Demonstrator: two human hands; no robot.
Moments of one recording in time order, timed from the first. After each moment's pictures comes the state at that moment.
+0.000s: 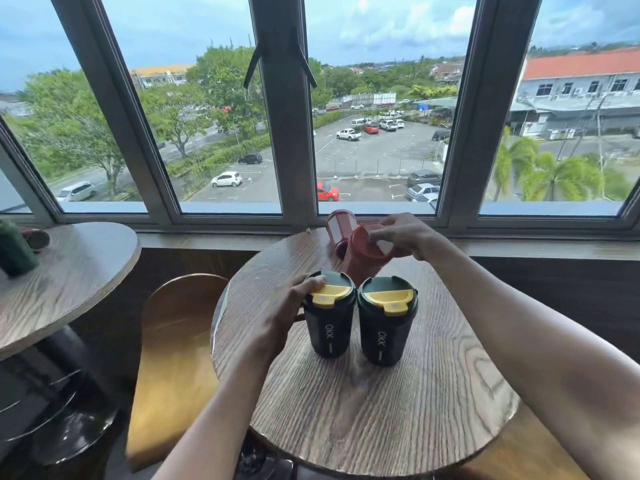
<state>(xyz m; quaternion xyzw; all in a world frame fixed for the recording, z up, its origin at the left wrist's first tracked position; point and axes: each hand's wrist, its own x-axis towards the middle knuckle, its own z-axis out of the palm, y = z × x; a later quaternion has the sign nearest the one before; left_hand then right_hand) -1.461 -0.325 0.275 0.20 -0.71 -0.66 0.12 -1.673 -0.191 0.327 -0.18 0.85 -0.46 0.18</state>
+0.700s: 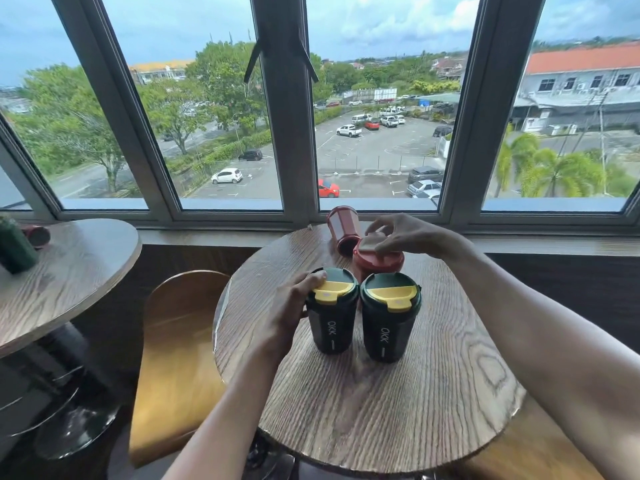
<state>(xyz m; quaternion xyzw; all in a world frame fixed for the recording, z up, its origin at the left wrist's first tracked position) -1.463 -0.322 0.265 0.22 -0.68 -0.69 0.14 -1.673 -0.176 0.328 -0.38 0.83 -0.34 0.22</state>
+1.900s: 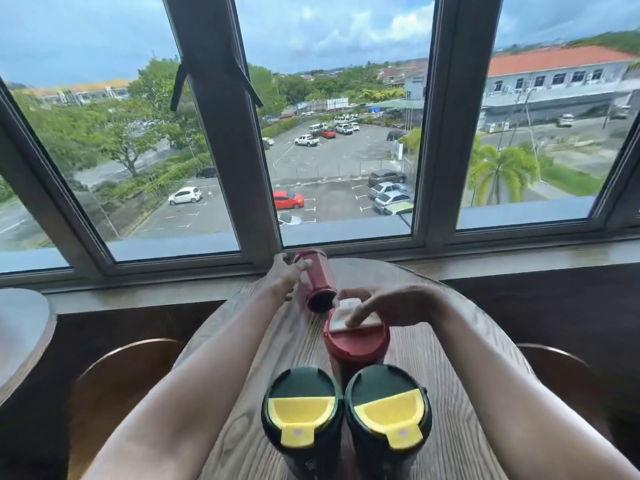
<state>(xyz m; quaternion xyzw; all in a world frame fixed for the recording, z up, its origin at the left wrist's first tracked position) -1.722 -0.430 0.258 0.31 -0.75 -0.58 0.05 -1.729 -0.196 0.293 -0.33 0.60 -0.49 0.54</state>
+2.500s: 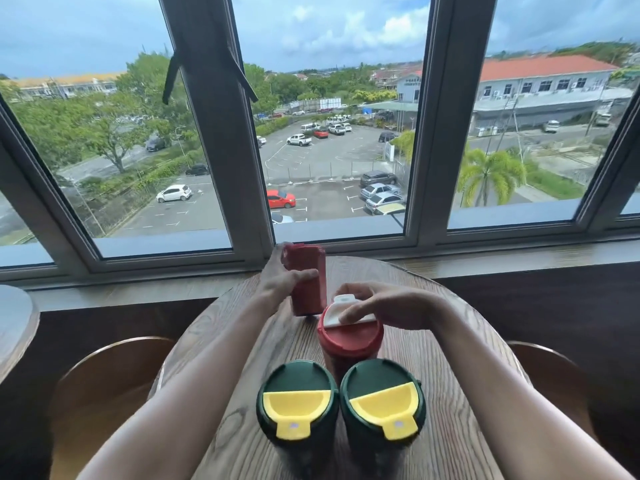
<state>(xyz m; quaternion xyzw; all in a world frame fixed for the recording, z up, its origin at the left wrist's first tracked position) -1.690 -0.414 0.263 0.18 -0.77 -0.59 0.15 -1.711 -0.186 0.291 -0.32 0.64 -0.52 0.46</state>
